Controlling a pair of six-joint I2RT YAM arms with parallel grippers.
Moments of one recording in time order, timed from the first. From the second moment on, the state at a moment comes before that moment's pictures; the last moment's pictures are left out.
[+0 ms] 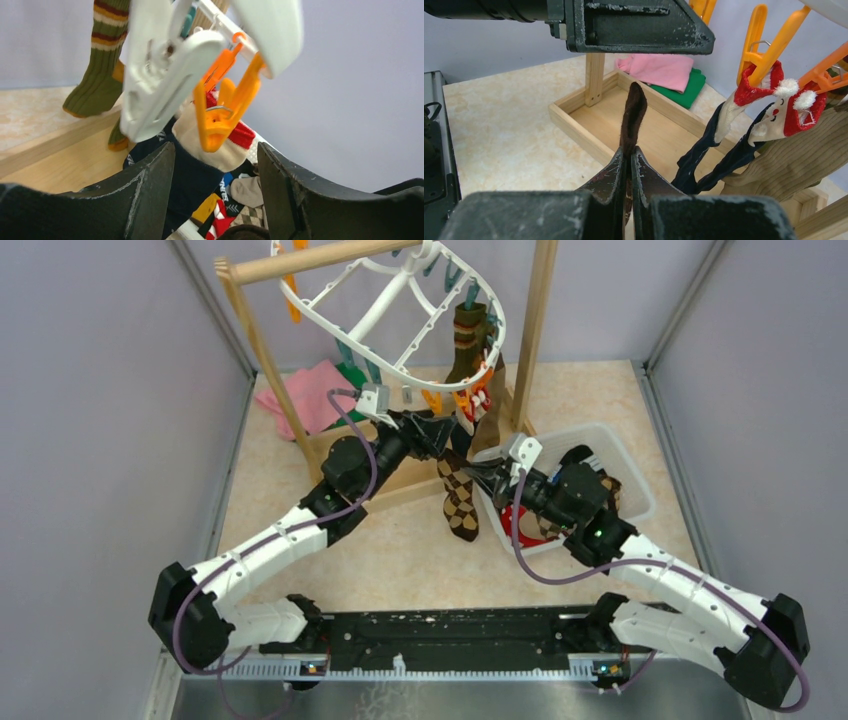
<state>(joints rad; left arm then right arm) -0.73 1.17 0.89 0.45 -0.08 -0.50 0.80 0.92 0.69 0.32 -0.21 -0.14</state>
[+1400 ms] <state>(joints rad) -0.78 1.23 0.96 0.61 -0.30 -0.35 0.80 0.89 0.67 0.33 -0.20 -0.14</state>
